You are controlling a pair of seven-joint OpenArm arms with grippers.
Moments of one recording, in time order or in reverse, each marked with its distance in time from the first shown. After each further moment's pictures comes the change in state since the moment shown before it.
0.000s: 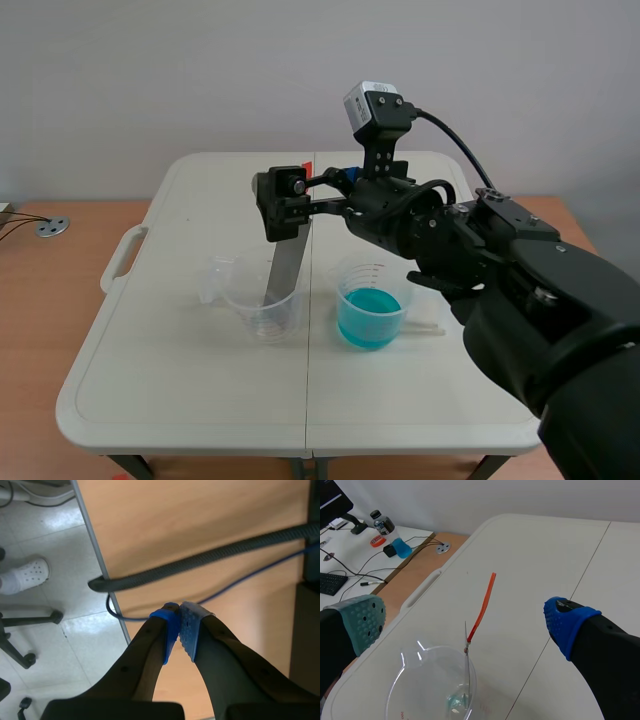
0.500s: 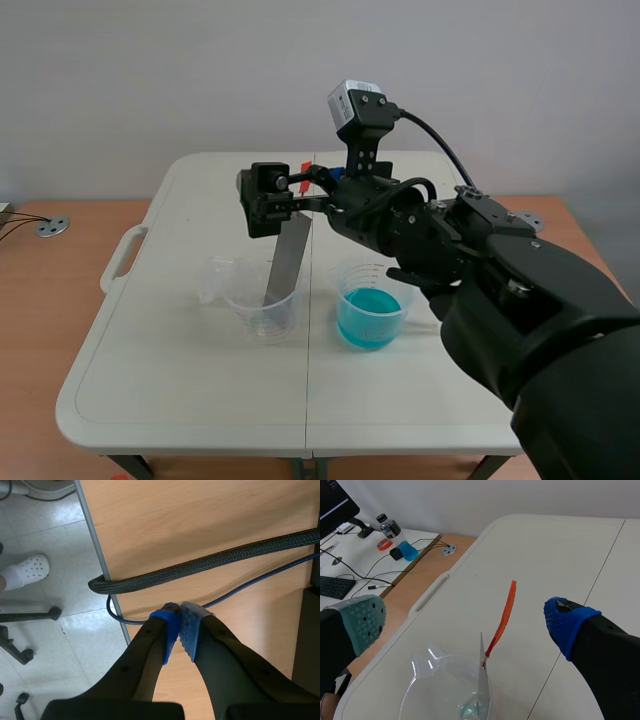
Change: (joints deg) left arm -2.1 -0.1 0.0 -3.5 0.0 0.0 0.0; right arm 0.9 -2.3 -0.3 -1.5 0.0 -0.5 -0.2
